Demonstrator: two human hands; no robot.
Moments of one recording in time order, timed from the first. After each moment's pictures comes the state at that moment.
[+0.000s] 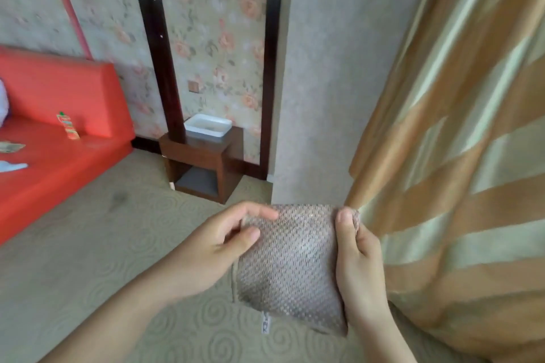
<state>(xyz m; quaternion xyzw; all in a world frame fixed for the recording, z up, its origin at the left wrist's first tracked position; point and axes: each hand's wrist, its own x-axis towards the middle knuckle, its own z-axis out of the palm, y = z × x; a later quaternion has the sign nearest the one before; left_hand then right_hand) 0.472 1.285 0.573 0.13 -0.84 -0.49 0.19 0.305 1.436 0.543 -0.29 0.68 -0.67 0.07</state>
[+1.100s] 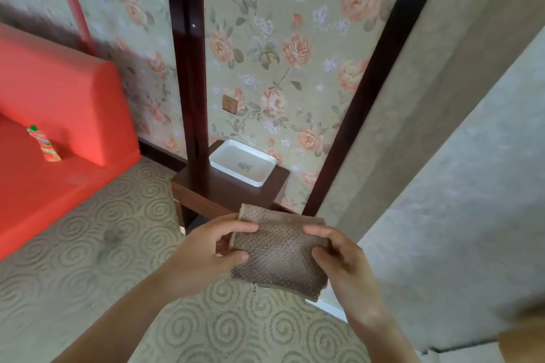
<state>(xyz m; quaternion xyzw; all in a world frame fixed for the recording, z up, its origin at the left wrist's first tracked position) 0.262 0.562 0.503 0.27 -0.79 -0.51 0.20 0.059 0.723 0.520 -0.37 0.69 -0.54 0.30</state>
